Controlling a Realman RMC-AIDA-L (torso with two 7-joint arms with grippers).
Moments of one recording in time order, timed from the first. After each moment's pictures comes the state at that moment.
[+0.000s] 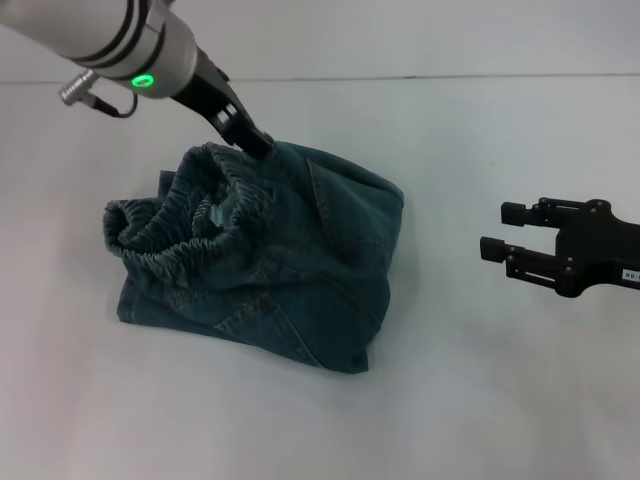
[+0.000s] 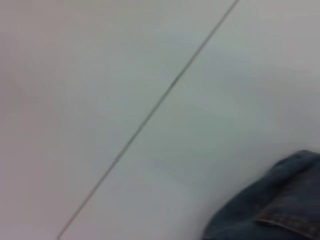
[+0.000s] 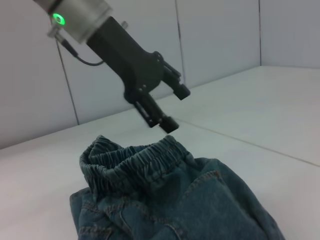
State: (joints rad) left arm -0.84 -2.17 1.29 1.29 2.85 1.31 -2.39; right arm 0.27 2.09 -0.94 -0.92 -1.77 -1.43 1.41
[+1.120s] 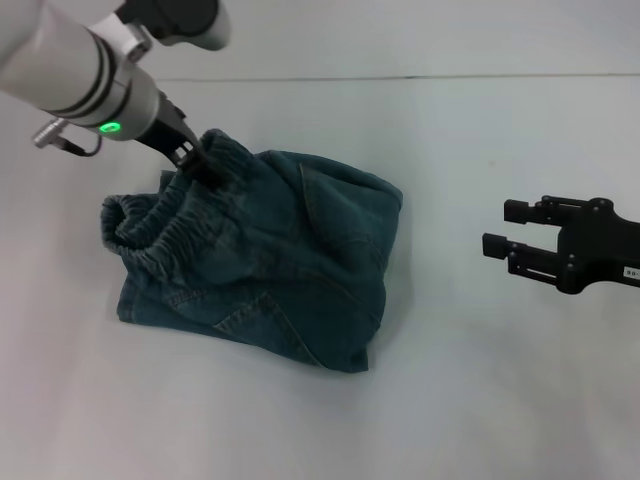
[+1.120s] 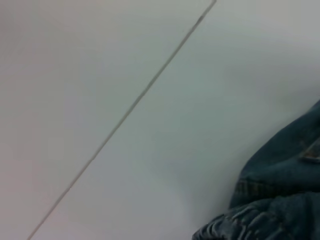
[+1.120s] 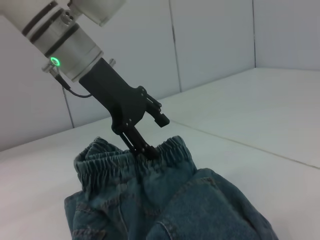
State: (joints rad) left arm -0.80 -2.13 1.29 1.10 2.86 1.14 -2.34; right arm 0.28 2.09 -0.92 -0.90 -1.77 -1.42 1.40
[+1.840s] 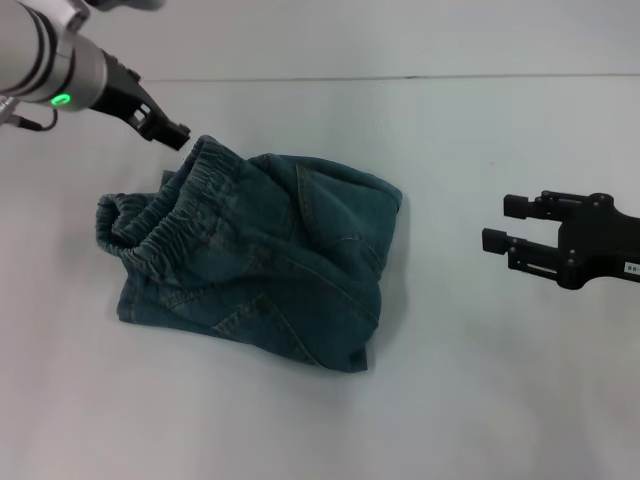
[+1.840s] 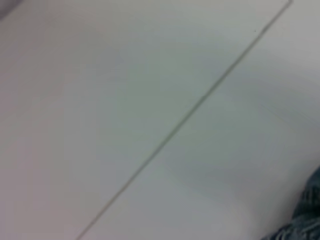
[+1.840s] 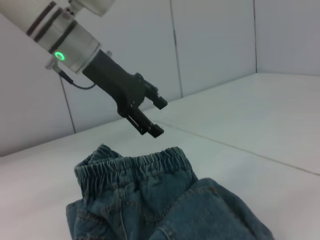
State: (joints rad) left arm -0.77 -2.12 1.16 1.11 2.86 1.06 -2.29; right arm 0.28 2.09 -0.91 -0.90 -1.76 -1.43 1.40
